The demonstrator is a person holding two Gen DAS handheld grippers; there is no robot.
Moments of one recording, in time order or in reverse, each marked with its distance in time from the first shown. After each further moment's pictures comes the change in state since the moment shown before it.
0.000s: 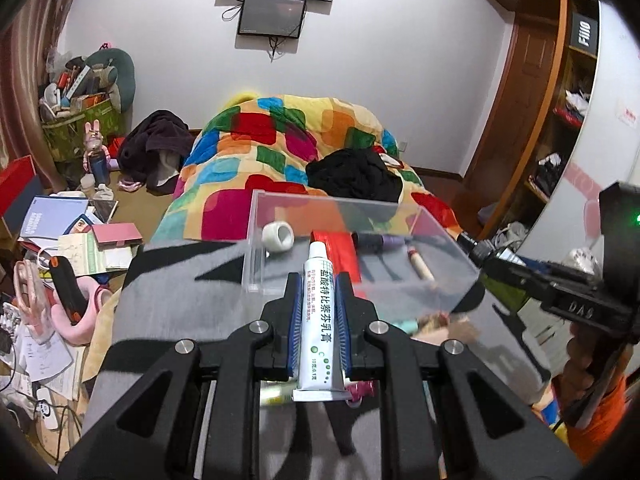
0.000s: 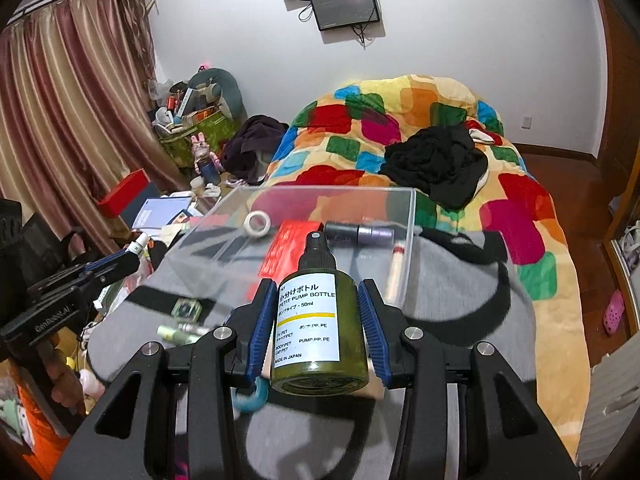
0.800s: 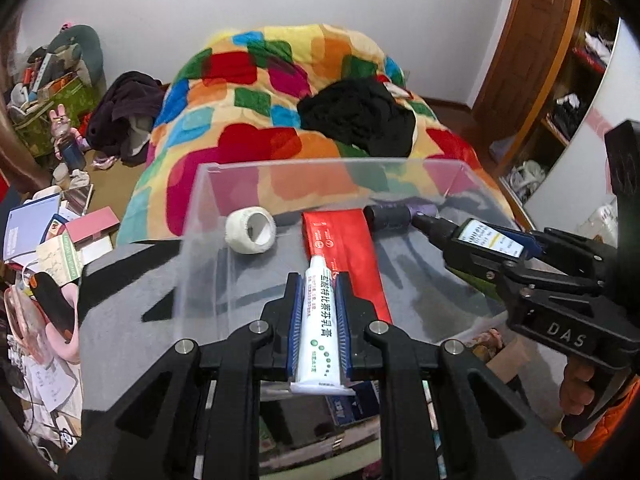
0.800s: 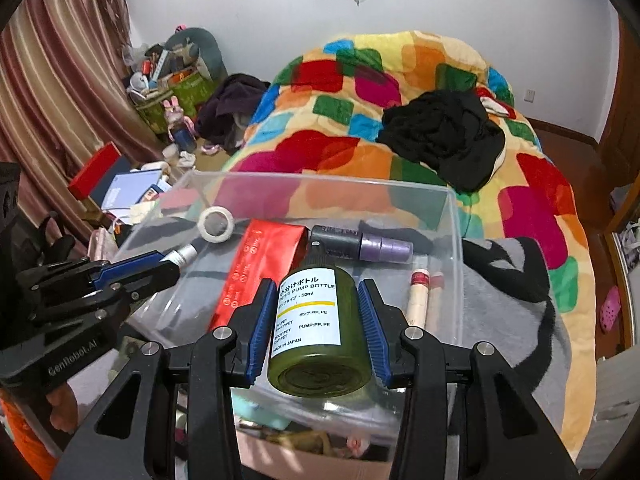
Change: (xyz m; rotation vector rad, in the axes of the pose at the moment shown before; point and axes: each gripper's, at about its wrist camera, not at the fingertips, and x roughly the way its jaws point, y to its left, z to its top) left arm 0.125 -0.018 0.026 0.099 0.285 0.021; right arm 0.111 -0.007 0.033 -0.001 0.187 -0.052
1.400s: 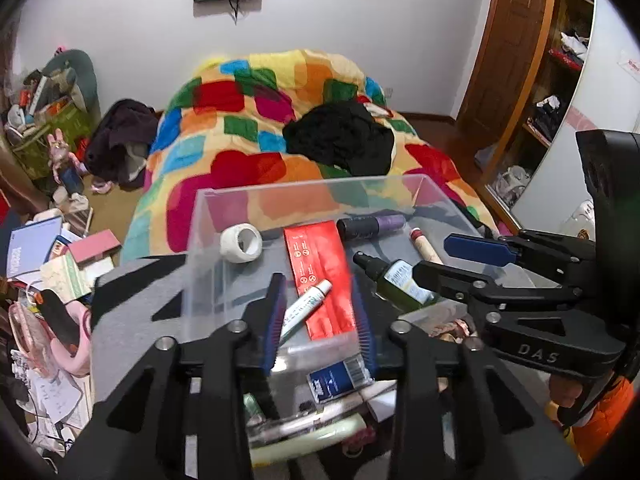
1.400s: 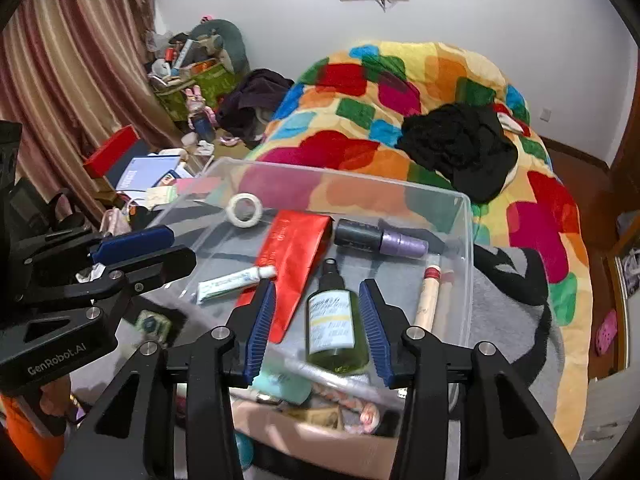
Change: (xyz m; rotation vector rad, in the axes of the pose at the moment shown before) left arm -0.049 -0.013 -0.008 0.049 -0.101 -0.018; right arm -0.037 0.019 -0.014 -0.096 -0.039 0.036
